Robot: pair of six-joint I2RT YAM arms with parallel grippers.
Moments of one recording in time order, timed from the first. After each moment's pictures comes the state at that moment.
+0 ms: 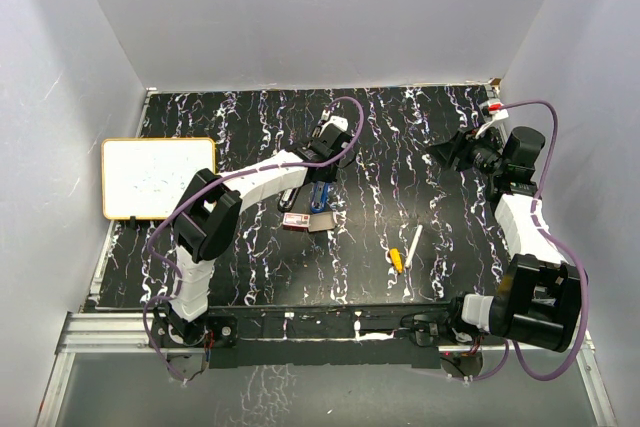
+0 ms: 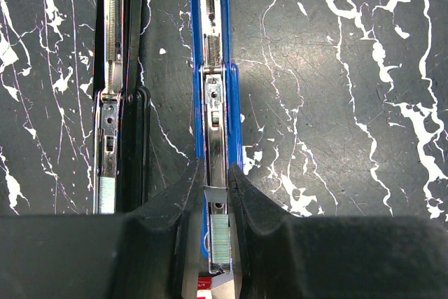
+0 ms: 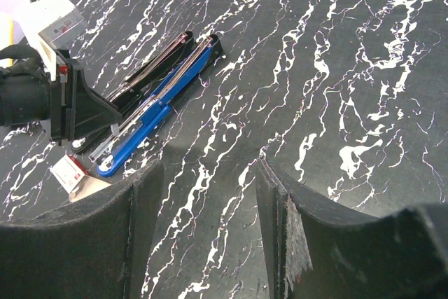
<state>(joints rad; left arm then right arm) -0.78 2.02 1.55 -0.44 -0.39 -0.33 -0.28 1.24 0.79 0.18 -0.86 0.11</state>
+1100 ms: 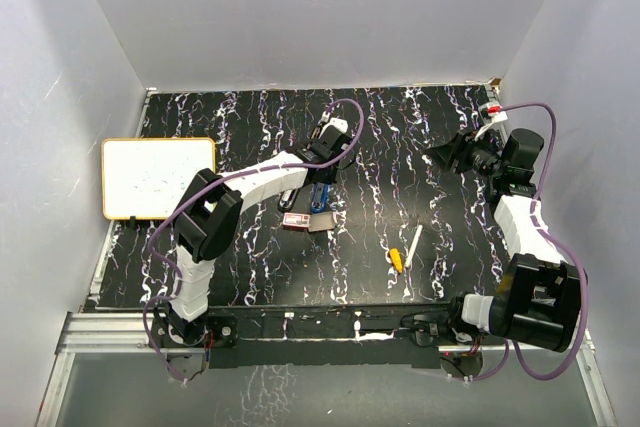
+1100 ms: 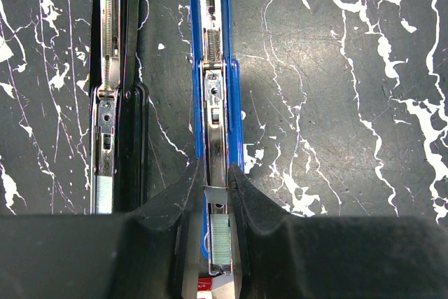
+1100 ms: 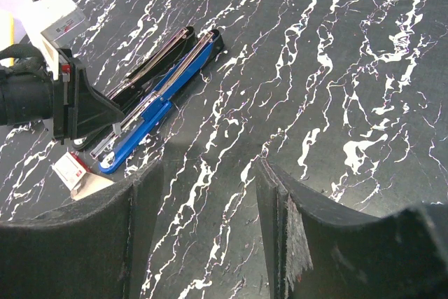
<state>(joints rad) -0.78 2.03 1.54 -0.44 -0.39 -0.33 -0.28 1.24 0.77 0.18 -0.87 0.12</state>
